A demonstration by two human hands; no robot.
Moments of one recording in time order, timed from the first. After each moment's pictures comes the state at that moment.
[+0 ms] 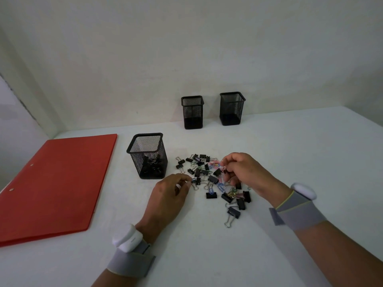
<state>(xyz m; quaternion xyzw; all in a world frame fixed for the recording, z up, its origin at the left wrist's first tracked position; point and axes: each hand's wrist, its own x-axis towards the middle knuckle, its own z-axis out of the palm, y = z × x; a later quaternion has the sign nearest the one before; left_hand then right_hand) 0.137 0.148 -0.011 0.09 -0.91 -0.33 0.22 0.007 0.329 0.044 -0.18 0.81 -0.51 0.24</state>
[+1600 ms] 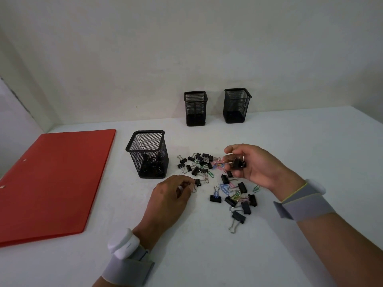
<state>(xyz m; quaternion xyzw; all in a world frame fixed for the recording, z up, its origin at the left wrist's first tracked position) 0.137 0.144 -0.015 0.09 -0.91 -0.34 0.21 -0.017 0.326 0.051 -0.08 0.59 -0.71 0.38</state>
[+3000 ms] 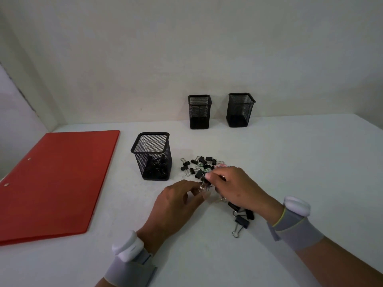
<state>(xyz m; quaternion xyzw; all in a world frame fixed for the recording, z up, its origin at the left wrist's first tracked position) 0.141 0.151 -0.006 0.03 -0.92 -0.33 0.22 0.025 0.300 0.027 -0.39 0.84 -0.35 0.10</state>
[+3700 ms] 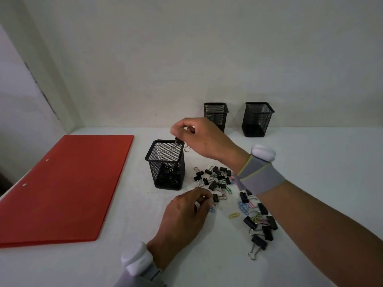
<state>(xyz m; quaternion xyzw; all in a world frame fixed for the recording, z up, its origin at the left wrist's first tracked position) 0.139 0.146 -0.012 0.10 -0.91 -0.35 0.20 0.002 0.181 0.115 -0.47 0.76 -0.43 0.07</state>
